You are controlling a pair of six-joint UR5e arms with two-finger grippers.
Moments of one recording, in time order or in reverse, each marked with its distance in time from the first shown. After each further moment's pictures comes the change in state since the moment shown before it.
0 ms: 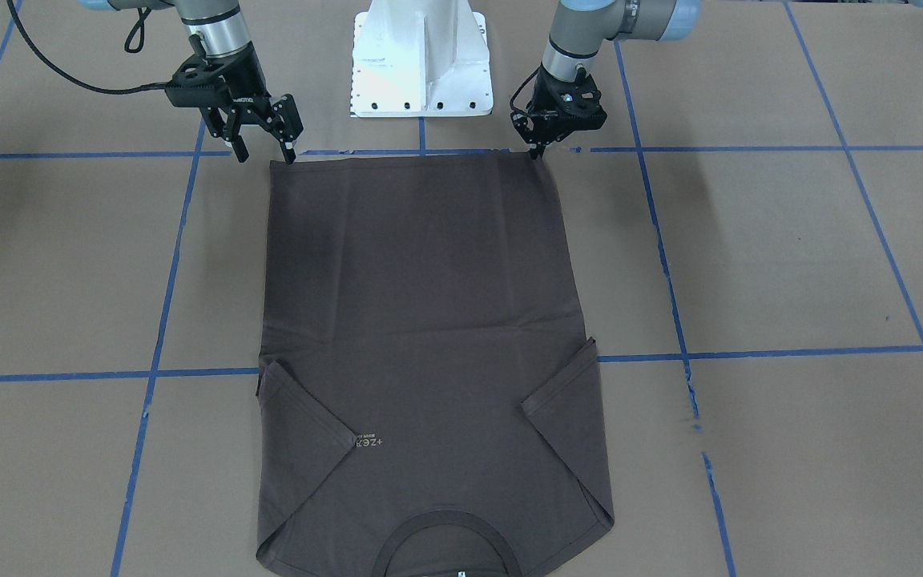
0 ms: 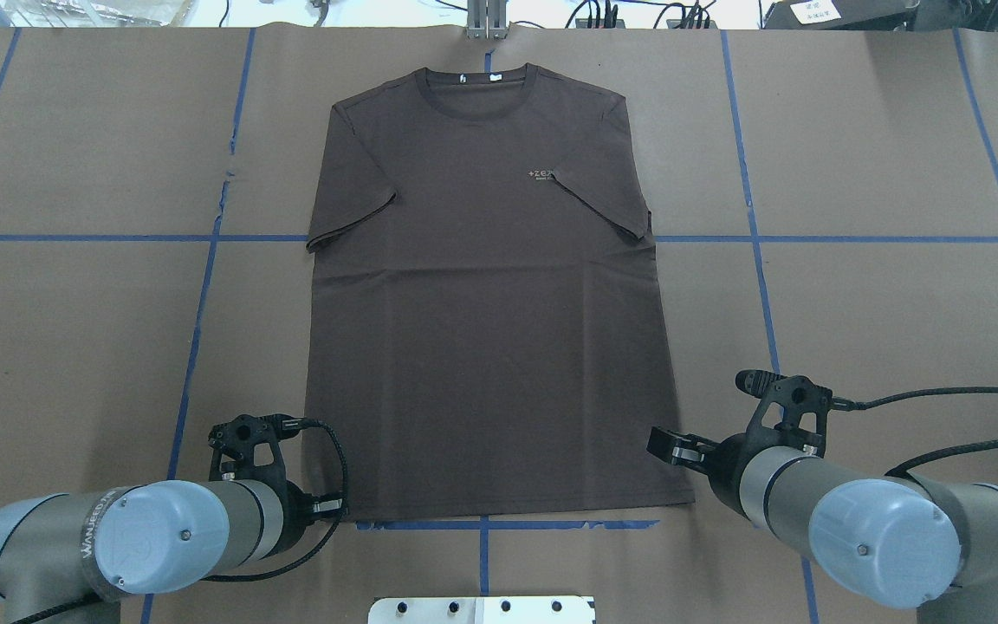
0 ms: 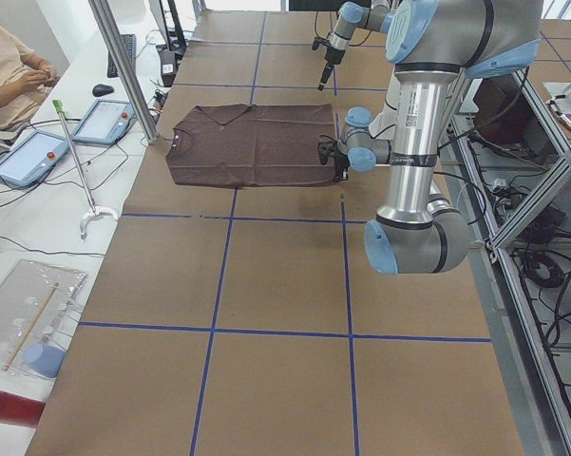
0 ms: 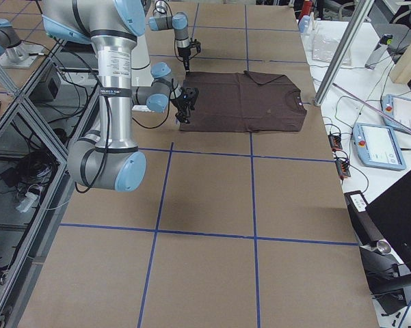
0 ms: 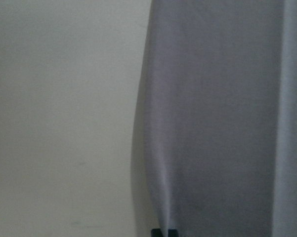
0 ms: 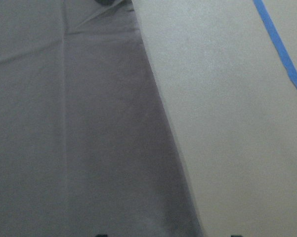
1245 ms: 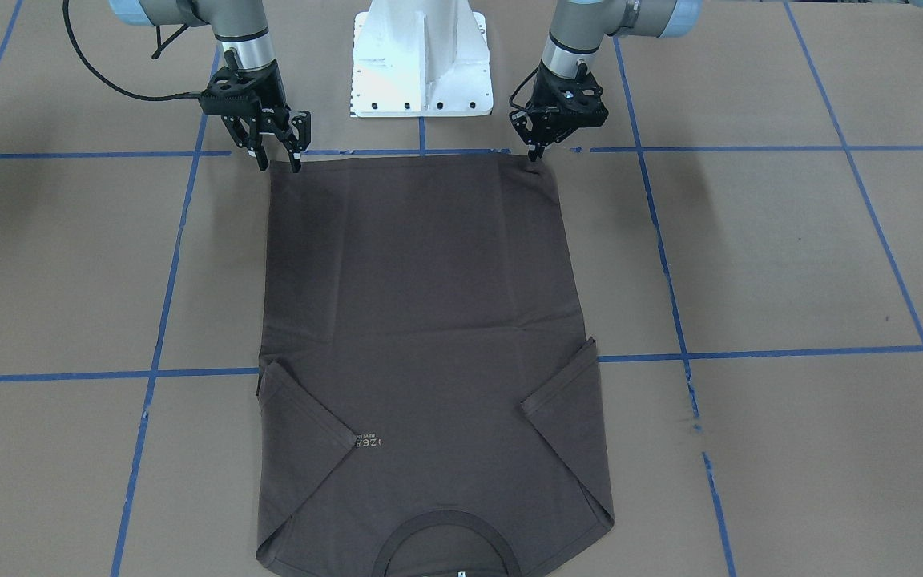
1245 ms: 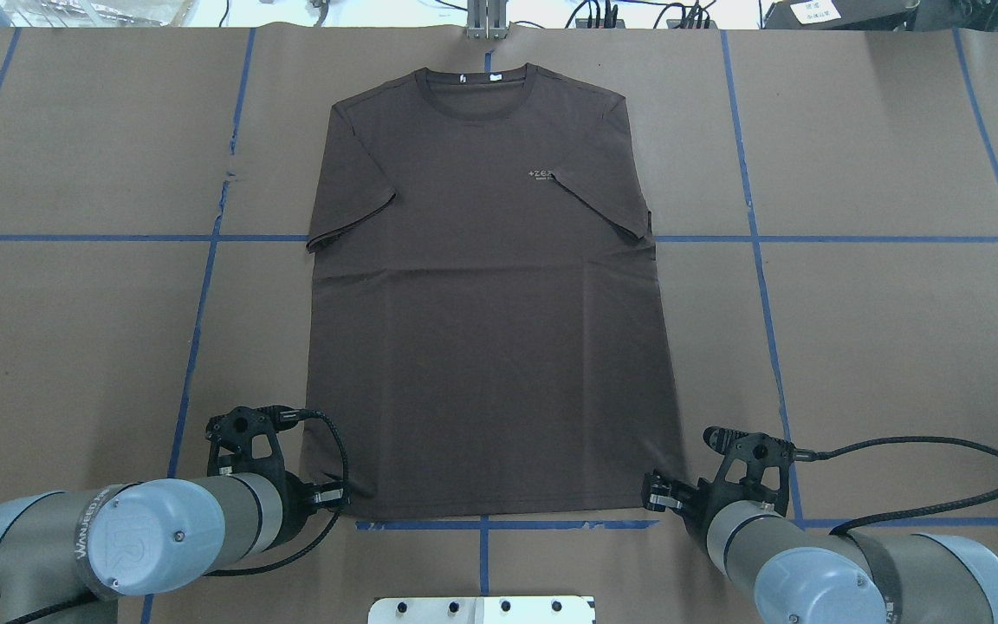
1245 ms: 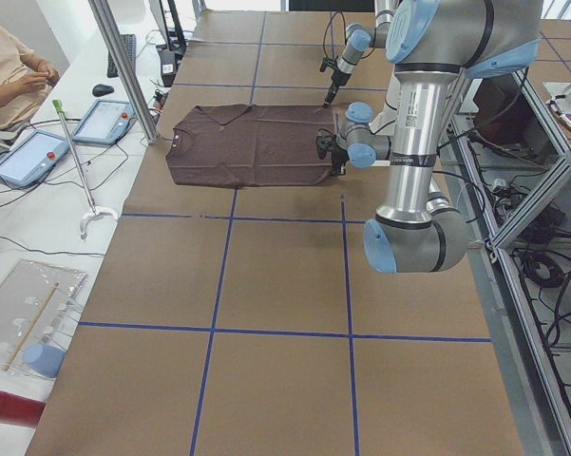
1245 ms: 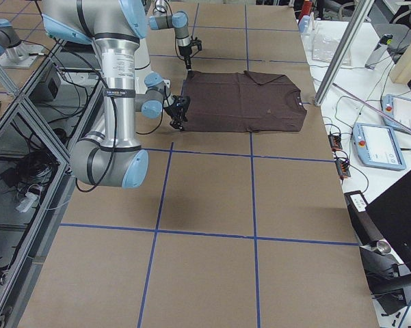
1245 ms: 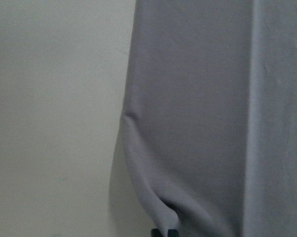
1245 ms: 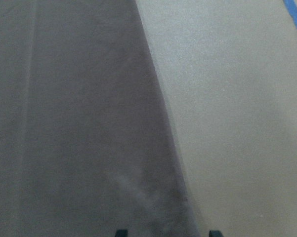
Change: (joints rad) left arm -0.005 -0.001 -0.015 -0.002 0.040 0.000; right arm -0.118 0.024 -0.095 -0.013 -0.111 0.027
